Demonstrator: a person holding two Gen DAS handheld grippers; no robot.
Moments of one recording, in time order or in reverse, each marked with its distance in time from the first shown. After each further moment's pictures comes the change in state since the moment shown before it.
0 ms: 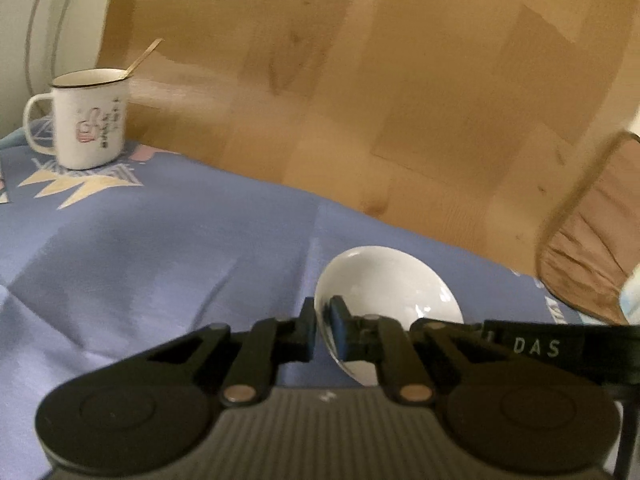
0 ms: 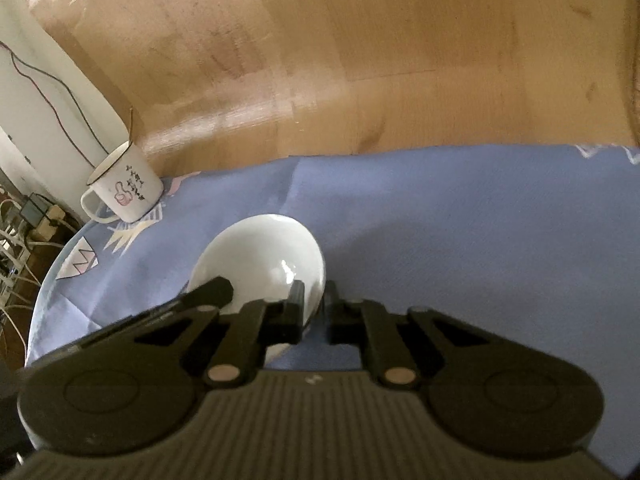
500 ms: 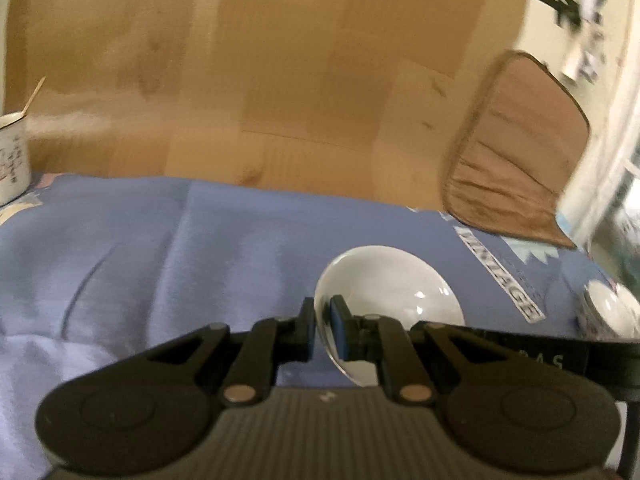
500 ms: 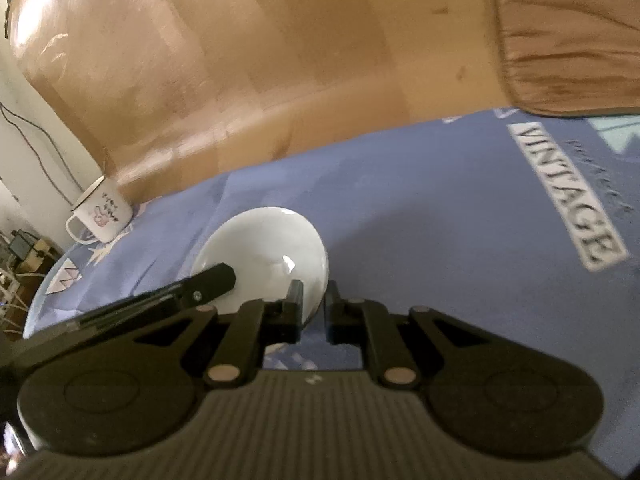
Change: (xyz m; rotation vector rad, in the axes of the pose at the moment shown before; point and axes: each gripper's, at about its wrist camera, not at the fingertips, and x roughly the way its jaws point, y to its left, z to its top) left arm -0.018 -0.069 -0.038 0.239 0.025 -0.166; right arm -0.072 -0.039 -0.061 0.097 -0.151 -0.113
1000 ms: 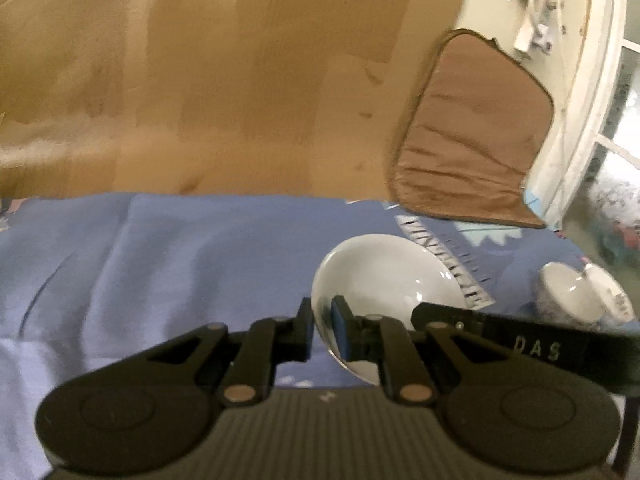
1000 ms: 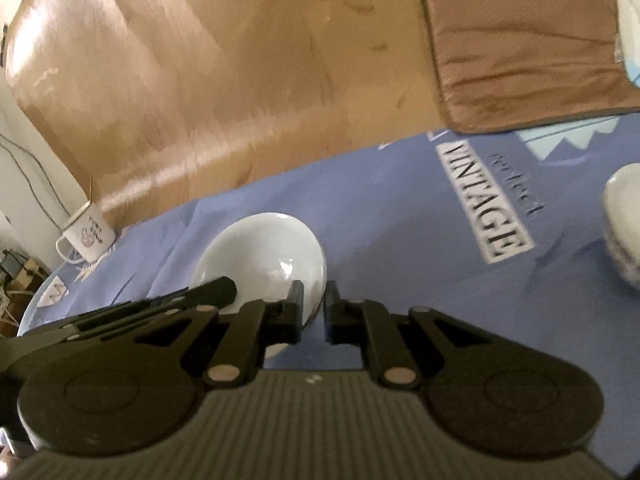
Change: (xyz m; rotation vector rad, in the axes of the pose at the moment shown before) left arm -0.009 -0.067 0.005 0.059 0.010 -0.038; right arm -0.050 -0.038 -0.005 0.032 -0.110 -0.038
